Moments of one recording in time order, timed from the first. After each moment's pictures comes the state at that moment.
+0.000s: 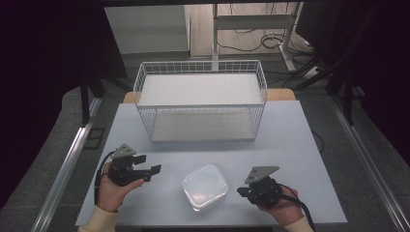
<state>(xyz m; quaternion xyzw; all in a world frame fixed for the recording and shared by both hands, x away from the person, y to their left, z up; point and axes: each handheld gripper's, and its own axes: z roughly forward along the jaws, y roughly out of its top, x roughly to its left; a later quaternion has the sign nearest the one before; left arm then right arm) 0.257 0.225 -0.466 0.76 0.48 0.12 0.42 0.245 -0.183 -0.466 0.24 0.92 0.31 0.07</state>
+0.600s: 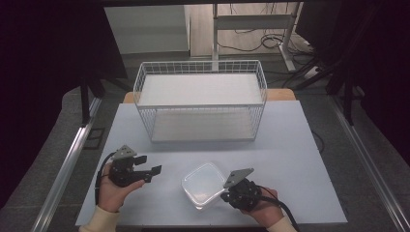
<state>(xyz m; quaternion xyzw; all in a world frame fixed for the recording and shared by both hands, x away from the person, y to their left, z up) 0.256 0.223 -0.471 0.76 0.48 0.12 0.42 0.244 -0.137 -0.477 0.22 0.93 0.29 0.05</state>
